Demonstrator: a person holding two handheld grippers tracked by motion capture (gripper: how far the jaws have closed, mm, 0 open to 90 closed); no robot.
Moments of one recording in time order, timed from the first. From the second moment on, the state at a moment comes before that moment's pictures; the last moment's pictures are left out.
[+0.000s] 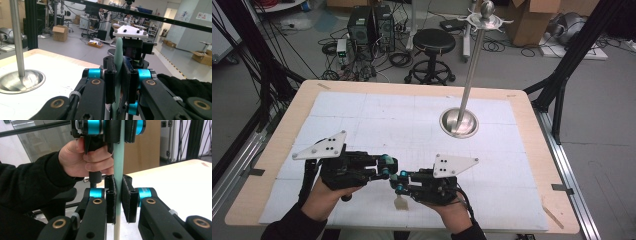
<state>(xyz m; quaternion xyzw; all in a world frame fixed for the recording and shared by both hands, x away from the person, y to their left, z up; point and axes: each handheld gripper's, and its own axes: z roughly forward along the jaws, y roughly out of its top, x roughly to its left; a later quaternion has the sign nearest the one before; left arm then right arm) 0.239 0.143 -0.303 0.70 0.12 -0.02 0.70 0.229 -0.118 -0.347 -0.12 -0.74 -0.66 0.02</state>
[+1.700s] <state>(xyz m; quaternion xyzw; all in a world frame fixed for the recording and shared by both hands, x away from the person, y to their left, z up) 0.251 0.238 -0.391 0.68 0.26 0.14 0.67 0.361 -0.210 -0.236 -0.29 -0.70 -0.63 -0.17</state>
